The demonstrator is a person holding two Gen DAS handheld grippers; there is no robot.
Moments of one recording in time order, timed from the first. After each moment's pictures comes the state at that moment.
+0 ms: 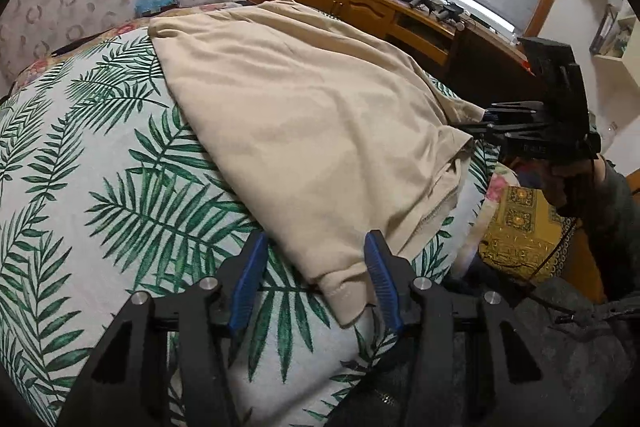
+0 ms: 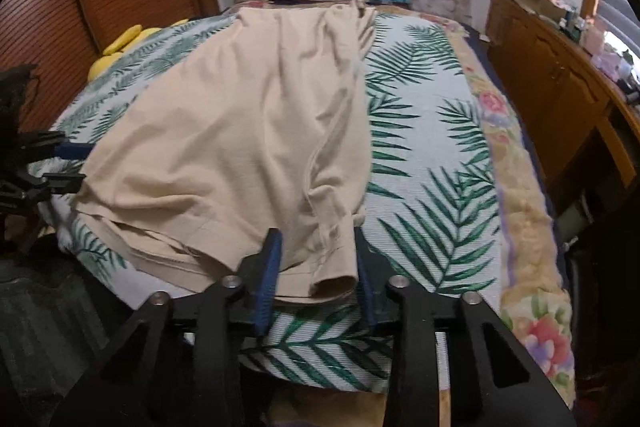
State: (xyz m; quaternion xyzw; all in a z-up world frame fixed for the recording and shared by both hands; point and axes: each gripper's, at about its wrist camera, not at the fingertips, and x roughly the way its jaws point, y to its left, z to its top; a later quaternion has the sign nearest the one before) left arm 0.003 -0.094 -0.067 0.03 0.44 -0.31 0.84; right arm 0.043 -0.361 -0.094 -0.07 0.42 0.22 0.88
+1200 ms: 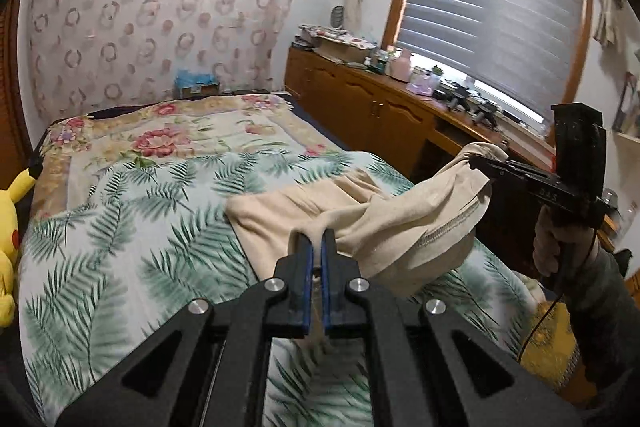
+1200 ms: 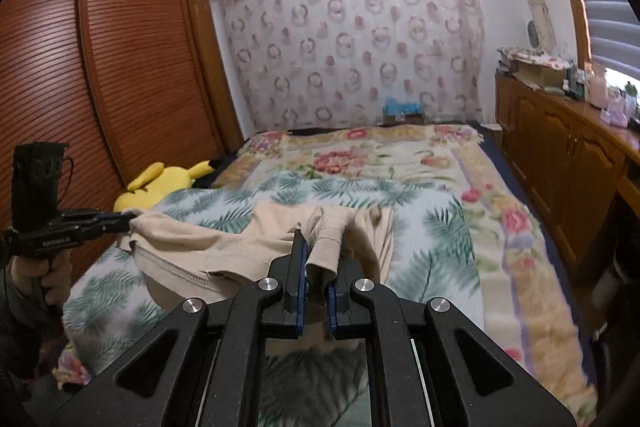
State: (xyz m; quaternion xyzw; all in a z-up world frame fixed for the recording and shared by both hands) left arm 0.157 -0.043 0.037 -0.03 0.31 -0.26 0.91; right arm 0.153 -0.341 0.030 0.02 0.23 0.25 0.94
